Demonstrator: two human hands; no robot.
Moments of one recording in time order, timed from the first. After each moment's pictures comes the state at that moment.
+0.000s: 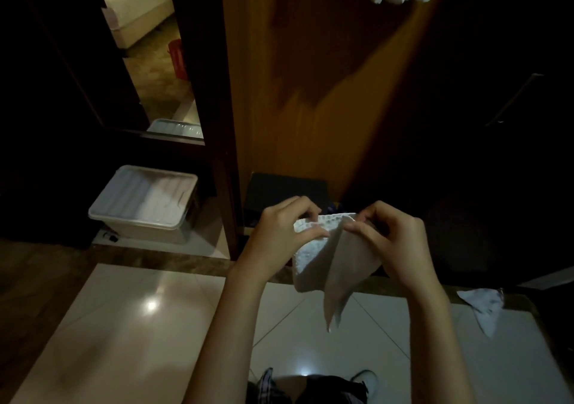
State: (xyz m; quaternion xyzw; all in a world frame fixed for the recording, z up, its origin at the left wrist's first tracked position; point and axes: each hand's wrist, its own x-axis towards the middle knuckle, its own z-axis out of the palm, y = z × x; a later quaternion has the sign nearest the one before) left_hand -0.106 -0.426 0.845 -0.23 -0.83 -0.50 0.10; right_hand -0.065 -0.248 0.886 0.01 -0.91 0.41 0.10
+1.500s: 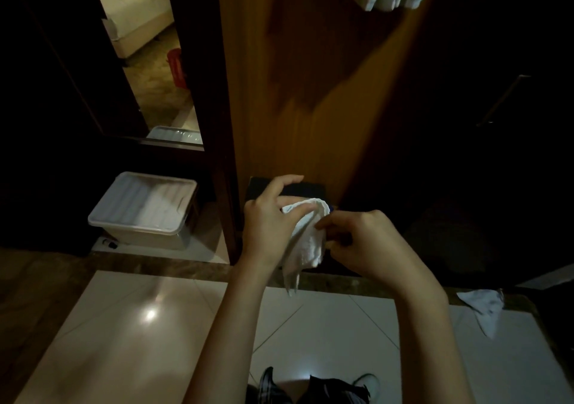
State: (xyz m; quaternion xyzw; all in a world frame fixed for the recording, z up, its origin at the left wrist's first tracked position) left_hand -0.097 -0.423 0.865 -0.08 -0.78 -0.61 0.13; right_hand -0.055 -0.277 0.918 0.13 -0.97 0.23 -0.02
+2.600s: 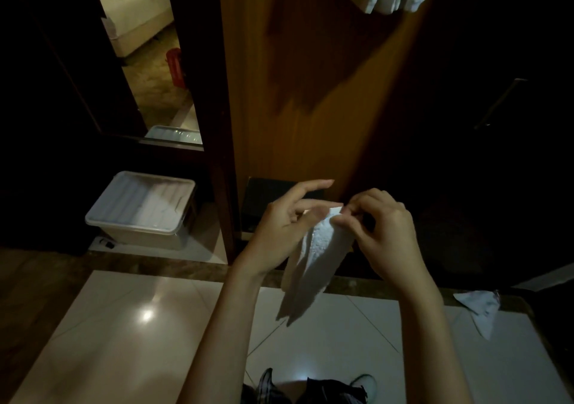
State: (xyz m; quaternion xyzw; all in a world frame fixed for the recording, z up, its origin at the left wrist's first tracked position) left_hand -0.089 -0.425 0.882 -0.22 -0.68 -0.69 -0.08; right_hand -0.056 -0.263 0.908 0.07 -0.94 0.27 0.17
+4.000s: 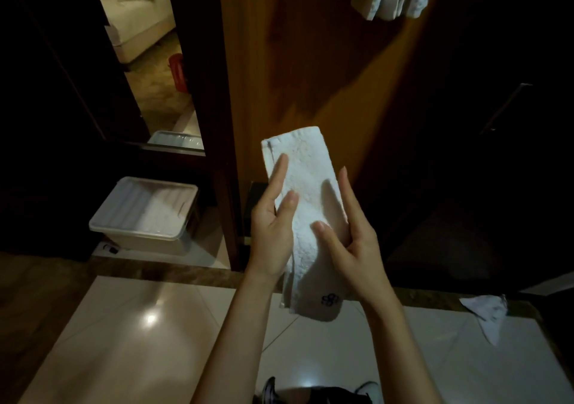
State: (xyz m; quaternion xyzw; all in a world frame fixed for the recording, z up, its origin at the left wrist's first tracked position) left_hand -0.095 -0.416 0.884 -0.09 -0.58 -0.81 0.06; right_hand -0.066 -0.295 0.881 0.15 -0.79 0.58 0.13
